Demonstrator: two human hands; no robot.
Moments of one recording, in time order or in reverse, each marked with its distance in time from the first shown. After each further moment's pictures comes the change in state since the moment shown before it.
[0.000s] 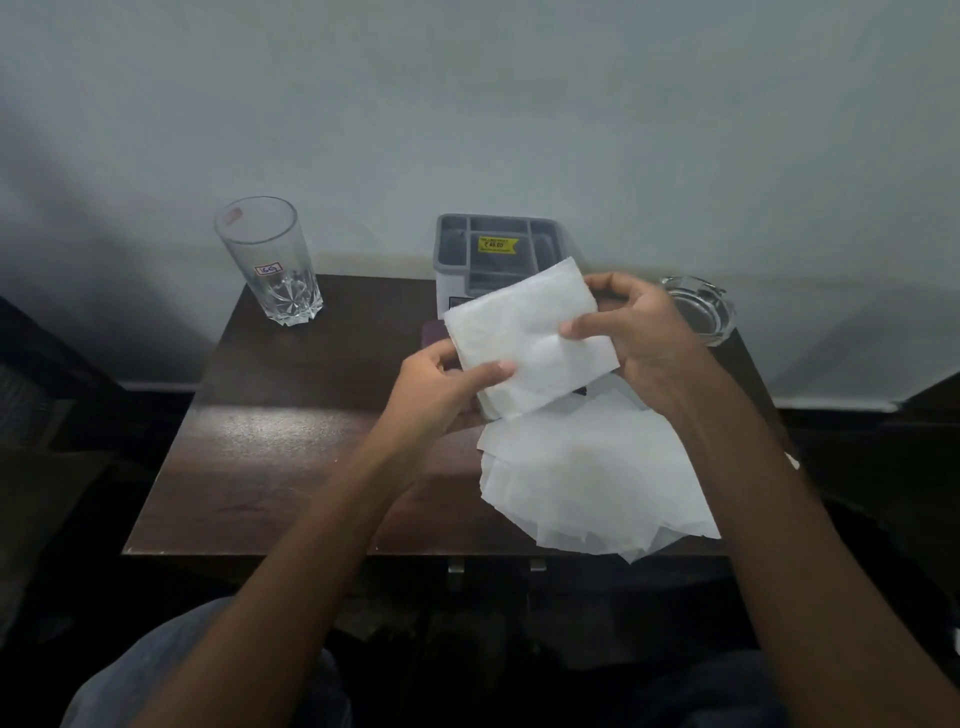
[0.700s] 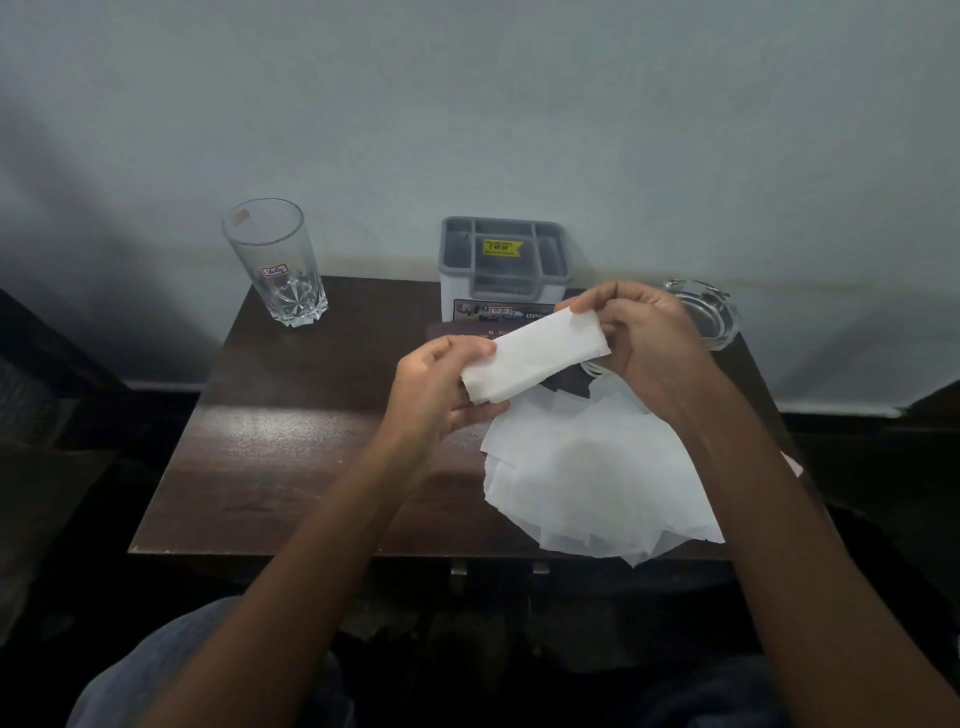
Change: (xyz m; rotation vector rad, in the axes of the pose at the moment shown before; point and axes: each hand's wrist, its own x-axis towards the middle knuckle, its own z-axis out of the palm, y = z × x) left_hand -0.005 0.009 0.006 -0.155 0.115 -0.032; right_hand 0.004 0.007 -0.002 0.140 -0.016 -0.027
